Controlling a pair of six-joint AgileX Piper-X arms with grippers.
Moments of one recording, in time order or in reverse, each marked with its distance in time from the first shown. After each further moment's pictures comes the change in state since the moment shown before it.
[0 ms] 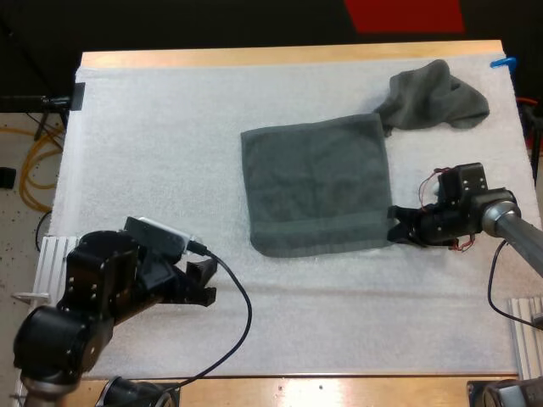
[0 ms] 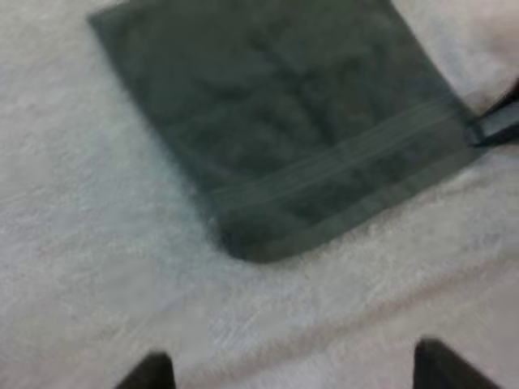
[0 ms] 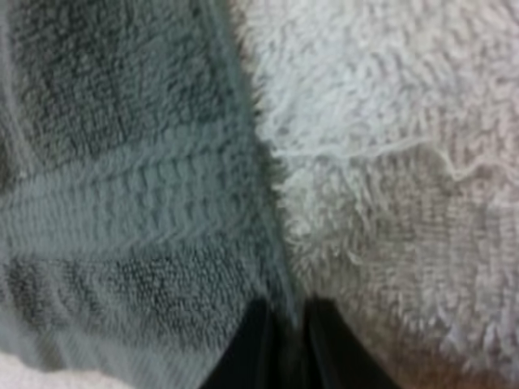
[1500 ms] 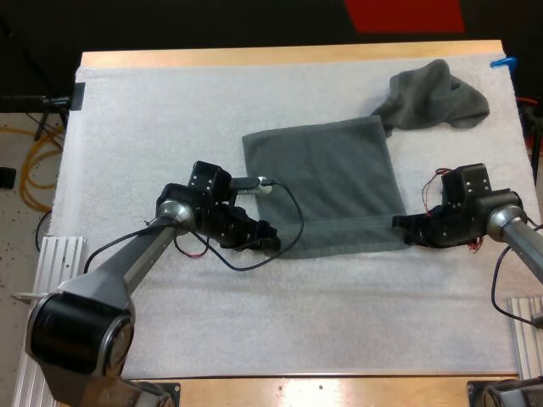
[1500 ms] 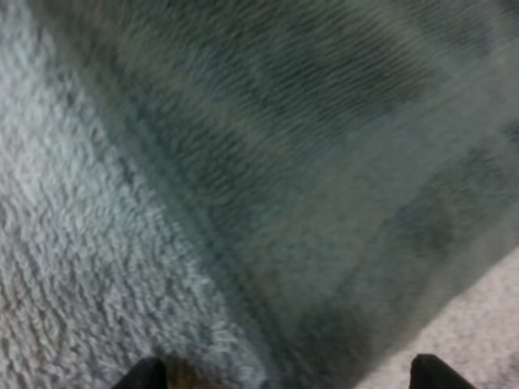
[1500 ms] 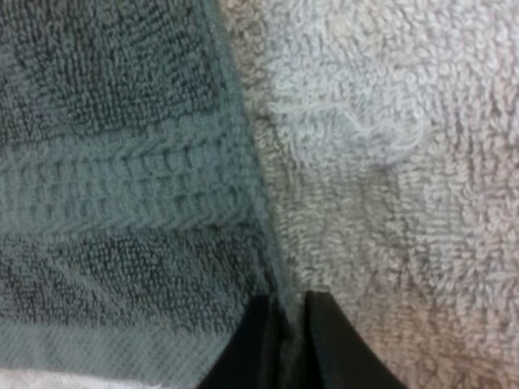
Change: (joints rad) left arm 0.000 1.003 0.000 -0.474 0.312 -0.031; right arm 0.008 -0.095 0.009 0.095 0.221 -0.107
